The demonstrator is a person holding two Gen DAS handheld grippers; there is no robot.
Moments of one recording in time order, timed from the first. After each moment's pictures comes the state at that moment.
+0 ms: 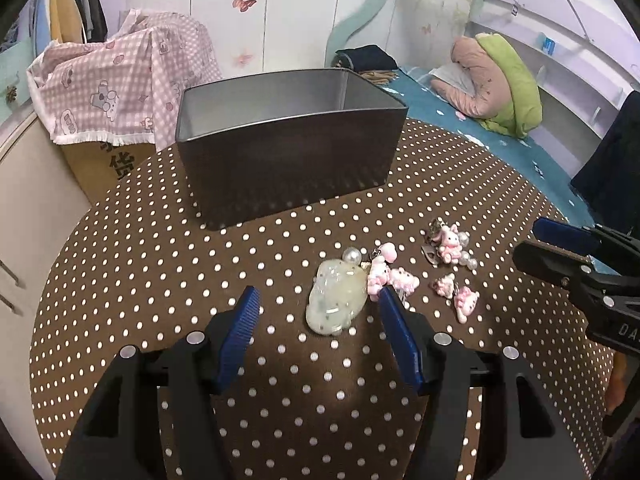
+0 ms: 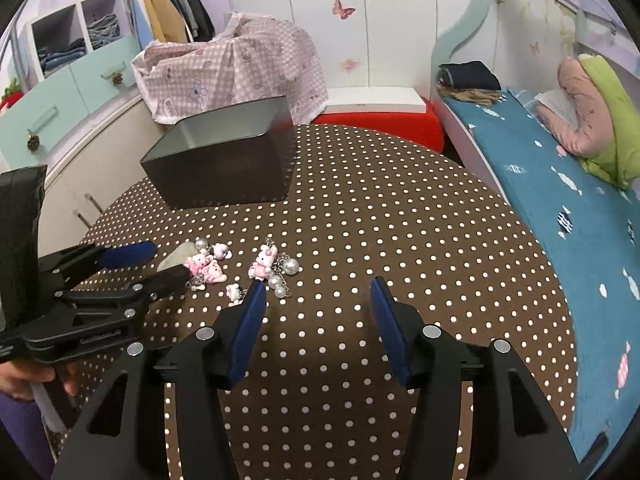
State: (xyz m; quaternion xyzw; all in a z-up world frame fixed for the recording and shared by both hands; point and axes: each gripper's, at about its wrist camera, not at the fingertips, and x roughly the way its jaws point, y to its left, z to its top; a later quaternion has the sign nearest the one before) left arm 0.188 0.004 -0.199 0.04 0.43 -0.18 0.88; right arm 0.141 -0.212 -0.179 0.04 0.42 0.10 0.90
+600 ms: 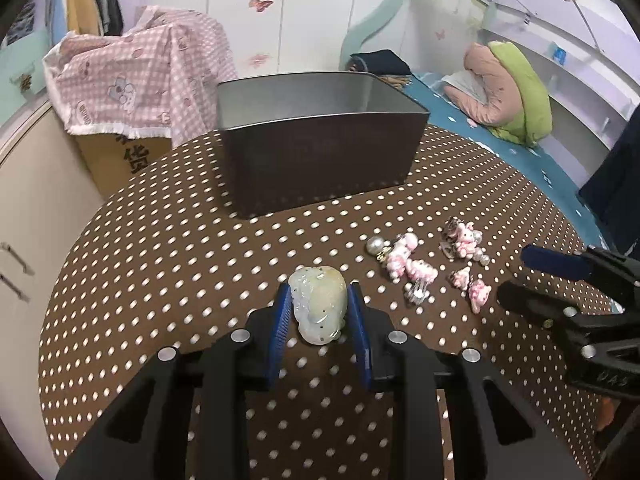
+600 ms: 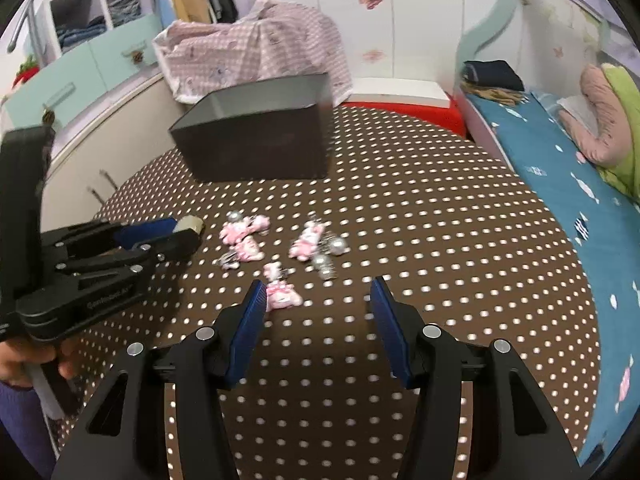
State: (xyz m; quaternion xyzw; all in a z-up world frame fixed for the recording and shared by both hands) left arm 0.180 0.026 -0.196 0.03 0.43 -0.16 0.89; right arm 0.138 -0.172 -0.191 0.02 0.44 0.14 0.89
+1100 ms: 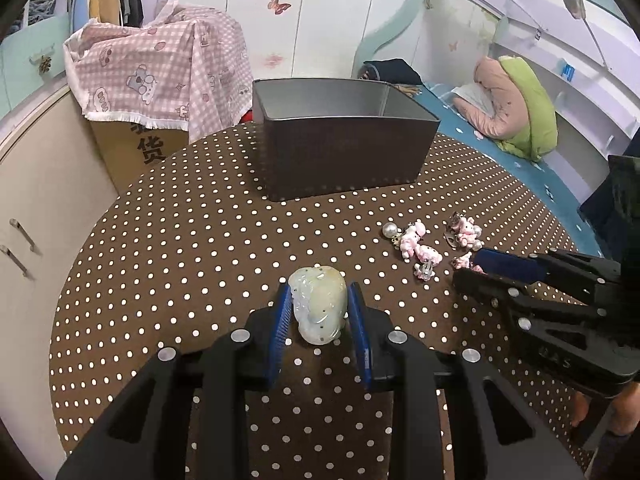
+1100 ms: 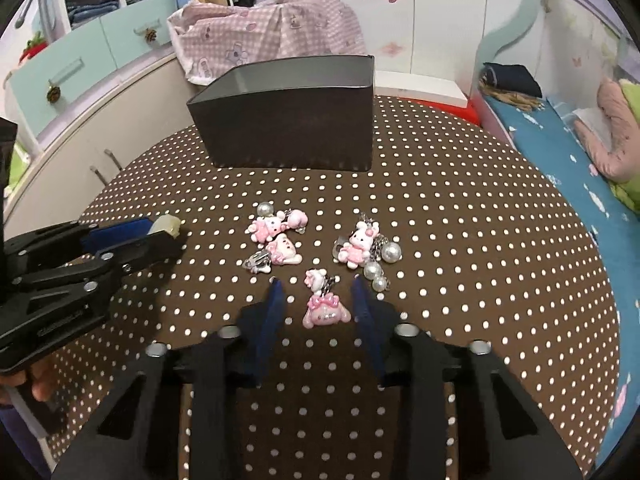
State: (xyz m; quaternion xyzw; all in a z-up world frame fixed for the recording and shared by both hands) left arm 0.162 0.045 -0.189 0.00 0.43 -0.15 0.89; right arm 0.154 -0.135 -0.201 -0.02 0.44 0.14 0.89
